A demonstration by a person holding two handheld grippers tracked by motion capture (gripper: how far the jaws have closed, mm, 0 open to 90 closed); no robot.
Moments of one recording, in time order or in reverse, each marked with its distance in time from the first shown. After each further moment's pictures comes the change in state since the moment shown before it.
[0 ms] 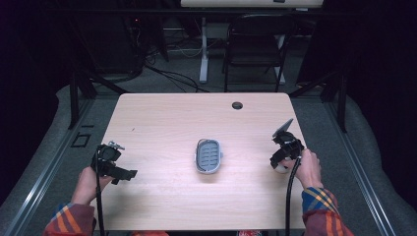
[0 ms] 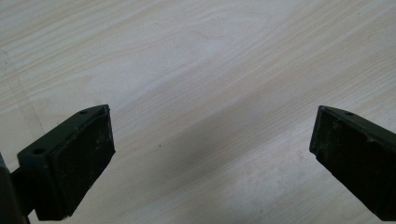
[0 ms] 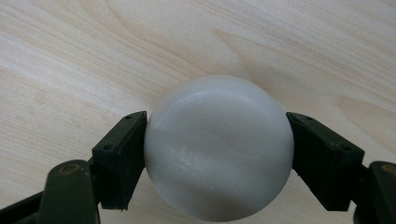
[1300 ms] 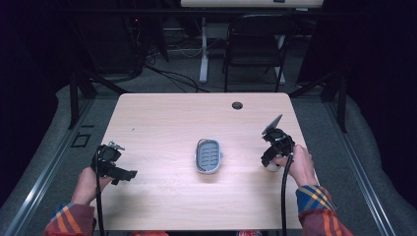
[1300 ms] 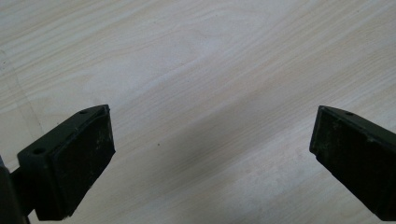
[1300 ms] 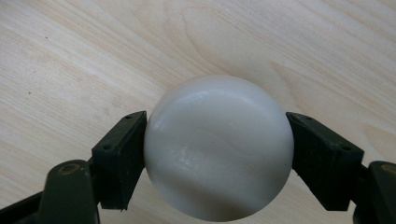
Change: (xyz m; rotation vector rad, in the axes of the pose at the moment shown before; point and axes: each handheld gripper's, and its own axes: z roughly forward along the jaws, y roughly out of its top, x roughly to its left) left arm 0.000 -0.001 0.000 0.002 -0.002 0.010; right arm 0.033 0.015 -0.022 0.023 0.022 -0.117
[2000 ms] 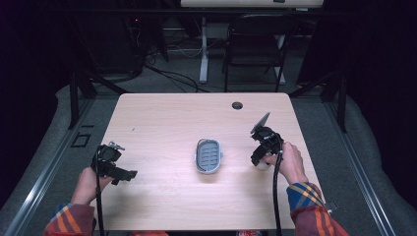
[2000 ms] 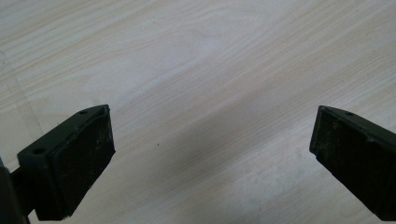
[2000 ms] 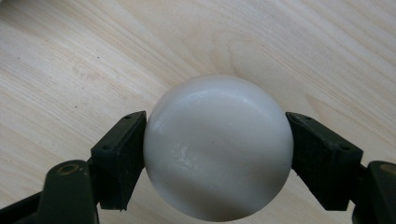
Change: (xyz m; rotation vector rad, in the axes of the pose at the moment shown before) left arm 0.000 0.000 0.000 0.000 0.001 -0.001; right arm 0.030 0.018 -0.002 -0.040 0.020 -0.049
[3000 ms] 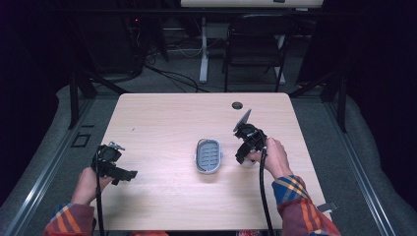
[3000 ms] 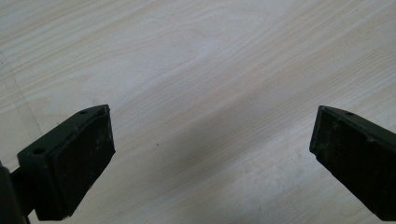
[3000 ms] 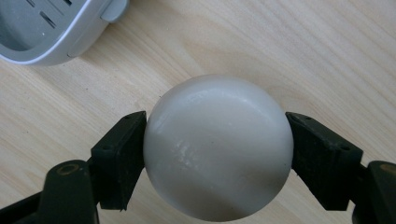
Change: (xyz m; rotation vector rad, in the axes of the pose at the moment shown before) left arm 0.000 0.000 0.000 0.003 -0.001 -0.001; right arm 0.037 0.033 -0.004 0.011 0.018 -0.114
